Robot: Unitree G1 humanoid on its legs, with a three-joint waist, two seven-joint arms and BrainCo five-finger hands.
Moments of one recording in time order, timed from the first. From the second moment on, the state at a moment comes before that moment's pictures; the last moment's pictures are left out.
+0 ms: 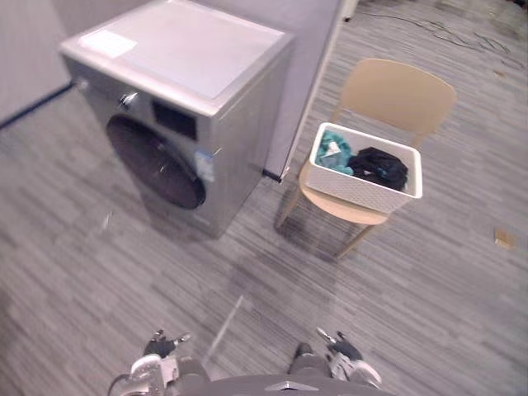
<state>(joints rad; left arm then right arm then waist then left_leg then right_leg) 0.06 0.13 0.10 0.99 -0.19 0.02 0.07 0.12 -0.01 -0.21 0.85 0.54 0.00 0.03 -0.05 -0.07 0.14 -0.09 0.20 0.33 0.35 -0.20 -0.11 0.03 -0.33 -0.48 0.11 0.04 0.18</state>
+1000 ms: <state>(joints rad) 0.05 0.04 0.14 1.07 -0.06 0.02 0.06 0.11 -0.03 -0.33 0.93 0.46 0.00 0.01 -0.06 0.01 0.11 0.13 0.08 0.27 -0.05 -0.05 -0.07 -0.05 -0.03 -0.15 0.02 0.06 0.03</state>
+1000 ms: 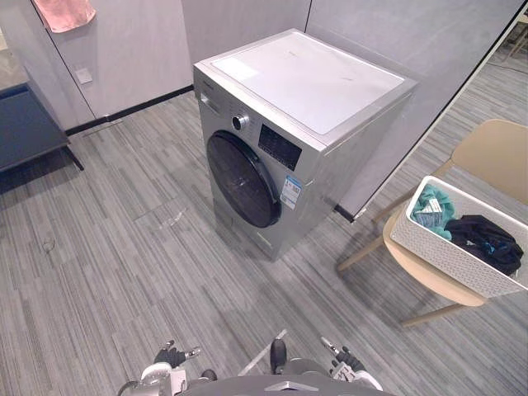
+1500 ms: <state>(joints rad) 0.05 0.04 0.32 1.09 -0.12 0.02 0.04 0.14 -0.01 -0.61 1.11 0.46 0.00 0.00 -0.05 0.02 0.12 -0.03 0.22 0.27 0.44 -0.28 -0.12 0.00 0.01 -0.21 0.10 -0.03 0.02</state>
